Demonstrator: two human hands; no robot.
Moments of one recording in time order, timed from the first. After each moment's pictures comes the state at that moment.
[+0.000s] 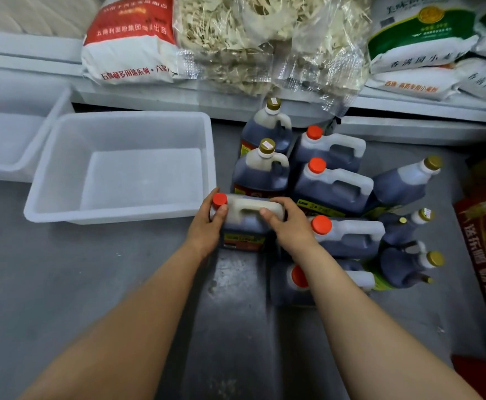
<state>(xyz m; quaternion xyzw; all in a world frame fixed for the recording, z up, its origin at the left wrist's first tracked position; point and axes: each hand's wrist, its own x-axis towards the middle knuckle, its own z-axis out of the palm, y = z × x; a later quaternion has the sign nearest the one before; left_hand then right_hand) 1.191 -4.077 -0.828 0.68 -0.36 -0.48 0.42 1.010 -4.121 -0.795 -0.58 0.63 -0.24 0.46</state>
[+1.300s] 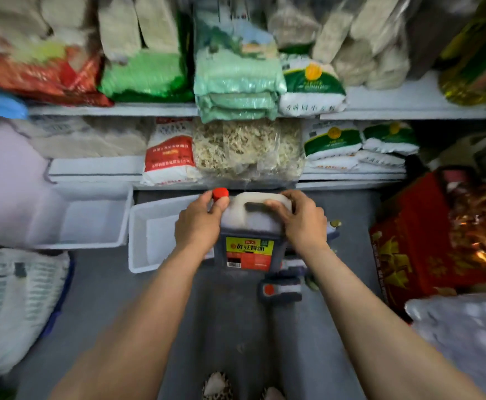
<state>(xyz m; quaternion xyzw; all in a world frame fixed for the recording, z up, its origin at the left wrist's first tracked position) 1.211 -4.077 -0.274 0.80 -0.46 -0.30 0.24 1.013 -4.109 -0.277 -0.63 0.68 -0.23 0.29</state>
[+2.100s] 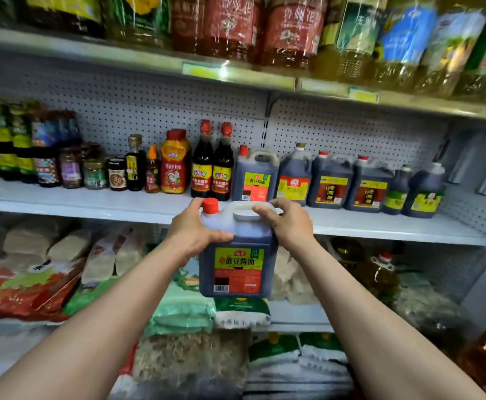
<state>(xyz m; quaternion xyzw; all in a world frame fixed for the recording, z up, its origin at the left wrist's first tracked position) 1.104 -4.264 0.161 0.64 -0.57 -0.23 0.47 0.900 -4.330 0.168 -0.70 0.56 -0.42 0.16</state>
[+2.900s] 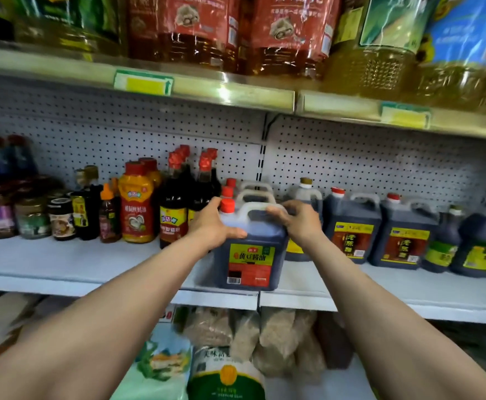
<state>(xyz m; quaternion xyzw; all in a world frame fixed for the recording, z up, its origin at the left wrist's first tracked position) 1.060 -4.568 0.201 0.65 -0.58 -0.18 0.46 0.856 -4.632 0.211 -0.71 0.54 -0.42 0.16</state>
